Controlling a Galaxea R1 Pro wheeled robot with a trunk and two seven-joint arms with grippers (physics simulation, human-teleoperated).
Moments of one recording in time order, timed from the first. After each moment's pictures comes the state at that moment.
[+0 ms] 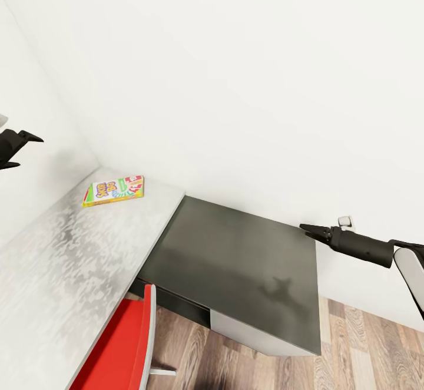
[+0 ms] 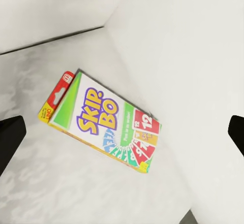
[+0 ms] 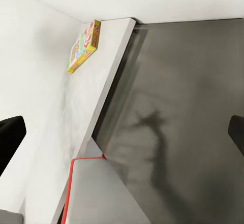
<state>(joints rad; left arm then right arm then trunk) -1.43 0.68 -0.09 -0.75 1.34 0.92 0.53 -0.56 -0.47 -0.15 -1.30 -0.76 1.02 0.80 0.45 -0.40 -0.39</state>
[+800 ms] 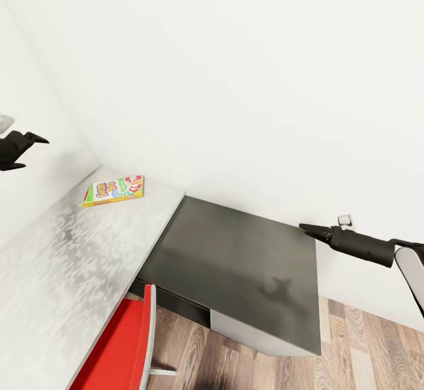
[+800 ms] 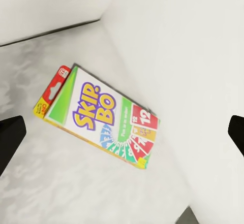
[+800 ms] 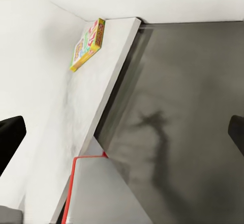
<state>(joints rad) -1.43 0.66 -0.09 -0.75 1.34 0.92 0.53 -0.55 -0.47 -0.15 -1.33 -0.76 1.02 0.80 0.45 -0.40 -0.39</state>
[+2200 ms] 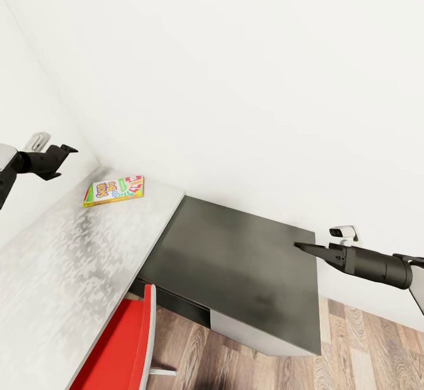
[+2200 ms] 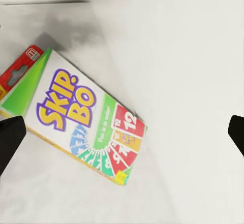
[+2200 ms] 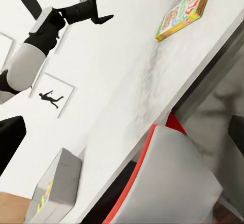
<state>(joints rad) -1.44 0.51 -0.11 -0.49 1.21 0.63 0.34 -0.39 -0.47 -0.15 -1.61 -0.77 1.04 1.08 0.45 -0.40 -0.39</state>
